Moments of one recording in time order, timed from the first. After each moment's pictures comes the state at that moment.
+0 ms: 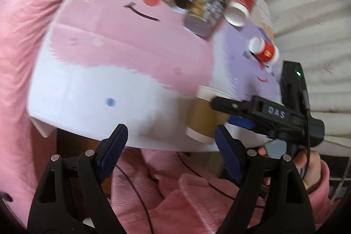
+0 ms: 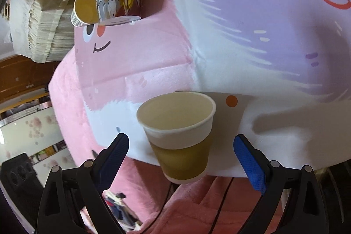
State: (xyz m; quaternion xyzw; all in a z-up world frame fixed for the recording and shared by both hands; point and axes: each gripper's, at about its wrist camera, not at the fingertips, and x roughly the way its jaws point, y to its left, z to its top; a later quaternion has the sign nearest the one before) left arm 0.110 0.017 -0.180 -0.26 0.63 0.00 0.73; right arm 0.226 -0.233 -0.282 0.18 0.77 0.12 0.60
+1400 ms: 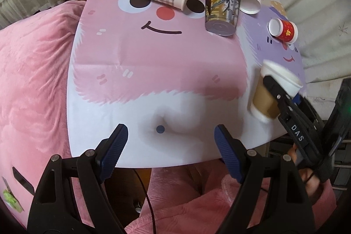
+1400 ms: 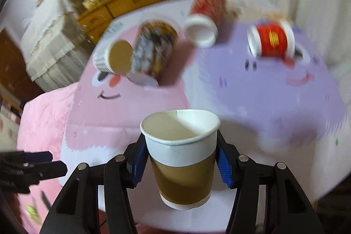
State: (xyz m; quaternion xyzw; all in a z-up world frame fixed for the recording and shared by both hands) left arm 0.124 0.042 -0.192 -0.10 0.65 -0.03 0.75; right arm 0.155 -0.214 -0.222 0.06 0.48 0.09 0.87
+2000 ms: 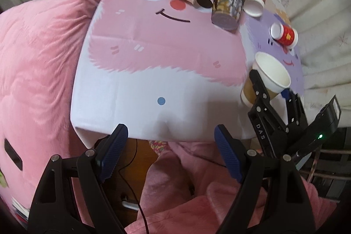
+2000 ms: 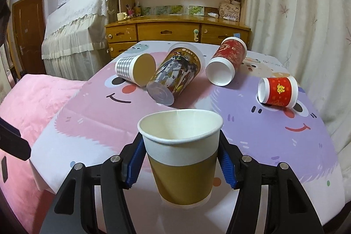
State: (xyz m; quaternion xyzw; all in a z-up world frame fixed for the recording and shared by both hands) left arm 0.073 0.044 -0.174 -0.15 0.63 0.02 0.76; right arm 0.106 -0.187 -0.239 -0.05 0.33 0.12 0.93
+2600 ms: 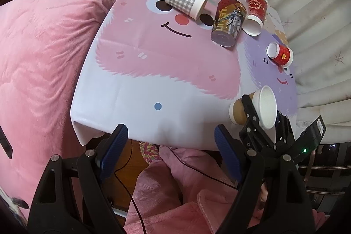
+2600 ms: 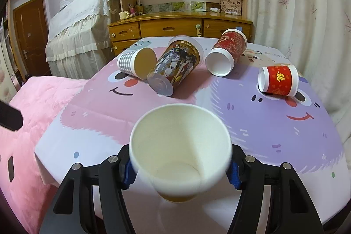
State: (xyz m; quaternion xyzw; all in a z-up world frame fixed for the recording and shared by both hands) left arm 0.062 0.045 -0.158 -0.18 0.60 0.04 0.78; right arm 0.099 -0.204 -0.250 -0.04 0.35 0.14 0.93
